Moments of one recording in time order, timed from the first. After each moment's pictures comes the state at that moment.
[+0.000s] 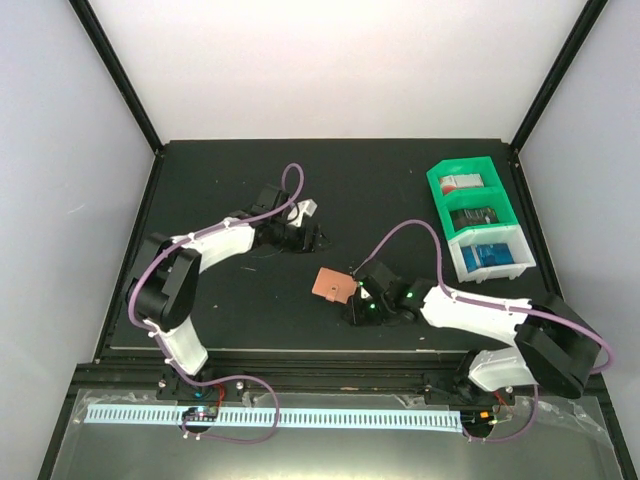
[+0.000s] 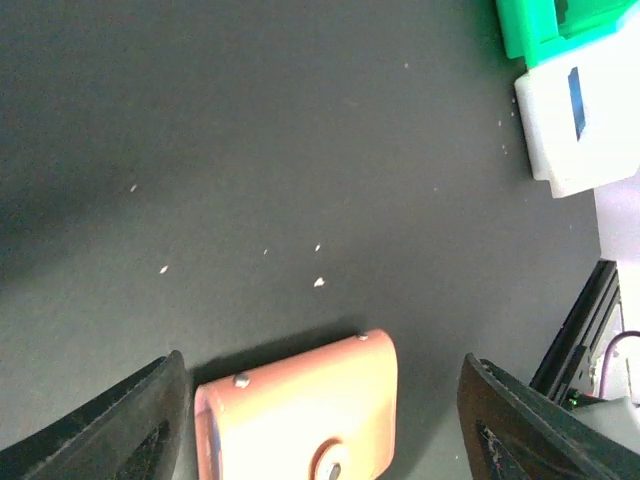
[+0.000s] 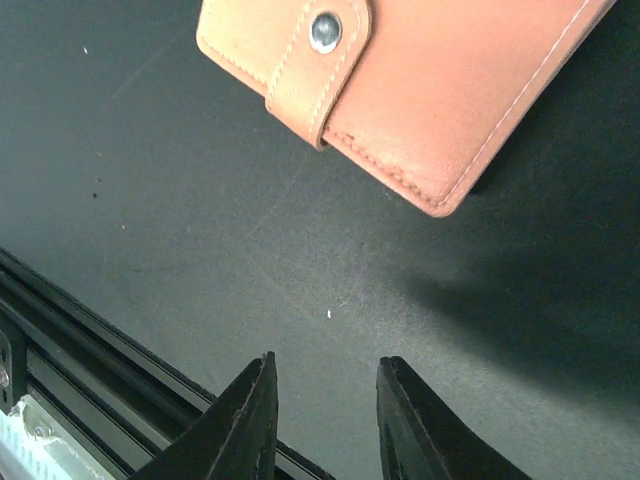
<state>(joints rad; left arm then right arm) -0.44 1.72 1.04 -0.26 0.63 -0.43 0.93 1.32 0.64 -0.31 -0.20 0.80</state>
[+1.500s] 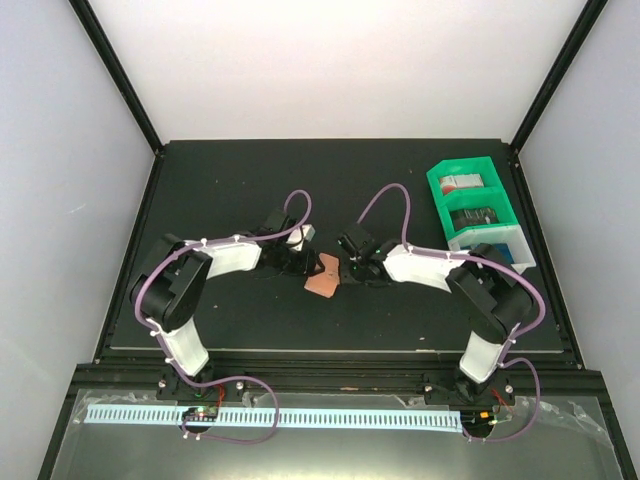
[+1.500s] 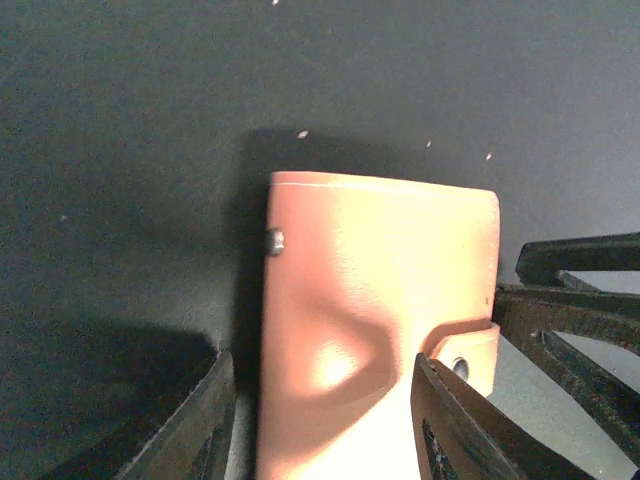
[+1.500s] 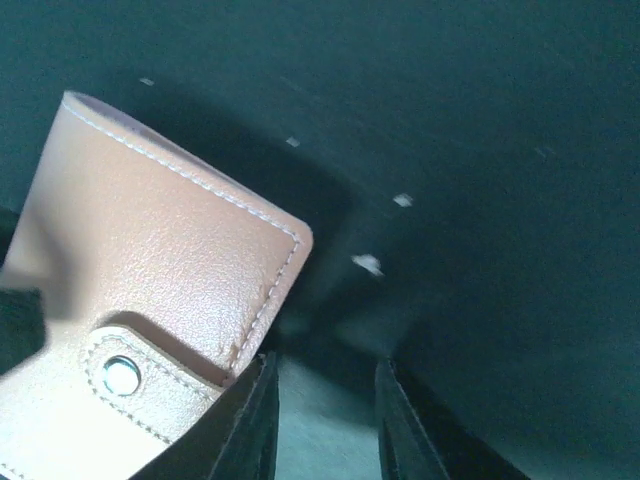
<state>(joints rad) -0.52 1.76 0.91 -0.20 0.45 -0.44 0.77 1.74 0.96 -0.36 0.04 0.68</state>
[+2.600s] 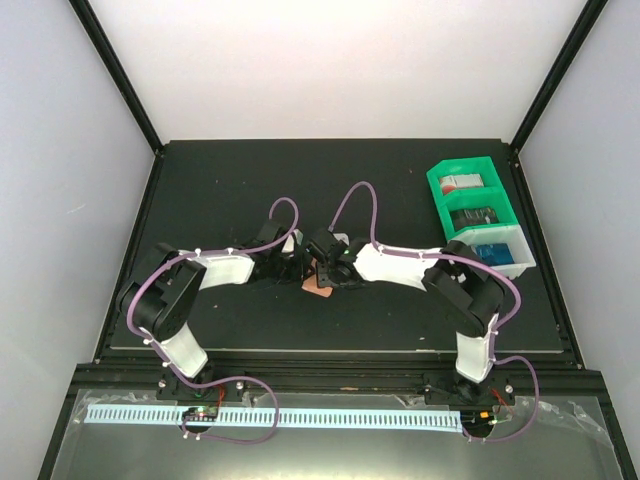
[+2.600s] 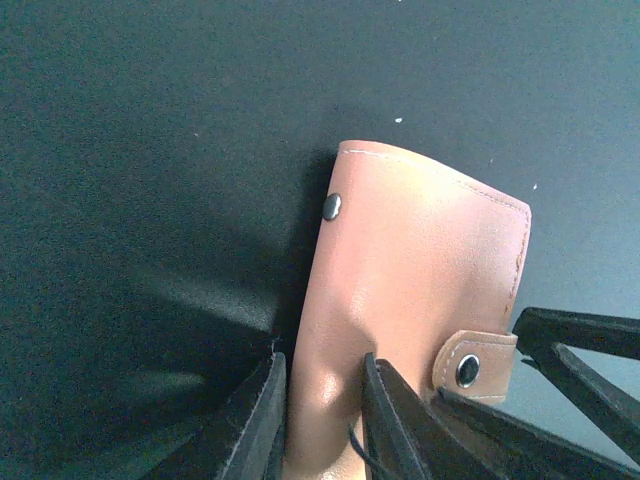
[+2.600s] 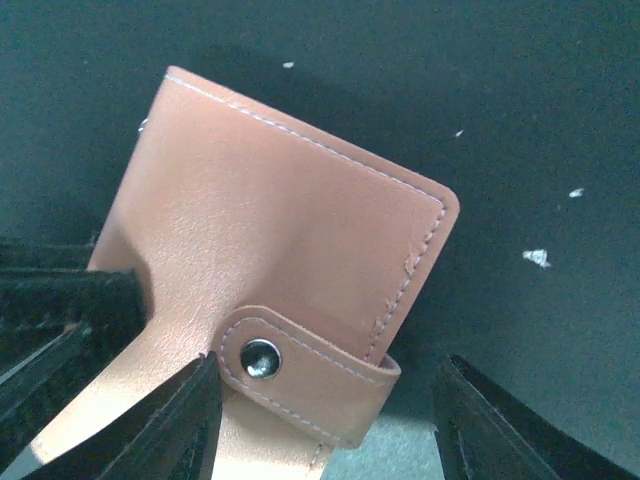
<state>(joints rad) -0.52 1.68 0.74 -0.05 0.36 -0.67 0.92 1.88 1.19 -0.53 0.16 0.78</state>
